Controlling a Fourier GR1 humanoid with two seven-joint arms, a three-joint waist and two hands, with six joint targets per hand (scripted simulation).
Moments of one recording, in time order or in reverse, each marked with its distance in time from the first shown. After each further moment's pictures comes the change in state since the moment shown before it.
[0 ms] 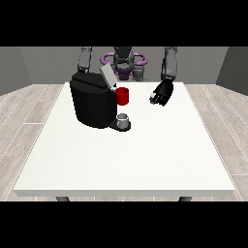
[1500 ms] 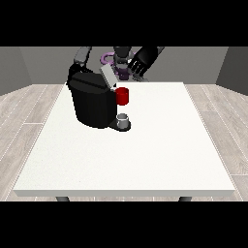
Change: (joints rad) left arm -0.441 0.013 0.207 -0.044 0.133 -0.393 0.206; right arm -0.081 0.008 -0.008 0.001 -0.011 0.022 -0.010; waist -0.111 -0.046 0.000
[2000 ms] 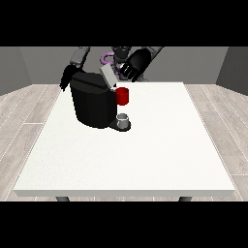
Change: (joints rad) left arm -0.123 0.071 0.038 0.045 -0.013 0.006 0.000; right arm -0.084 -0.018 -0.013 -0.058 0.009 -0.011 0.048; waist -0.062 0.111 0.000
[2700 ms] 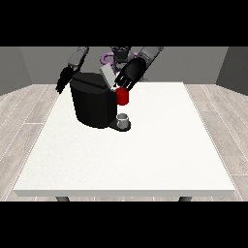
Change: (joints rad) left arm -0.049 -0.003 -0.003 0.048 -0.020 0.006 -0.018; right arm -0.063 -0.022 -0.032 -0.004 -0.007 -0.004 0.032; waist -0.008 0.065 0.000
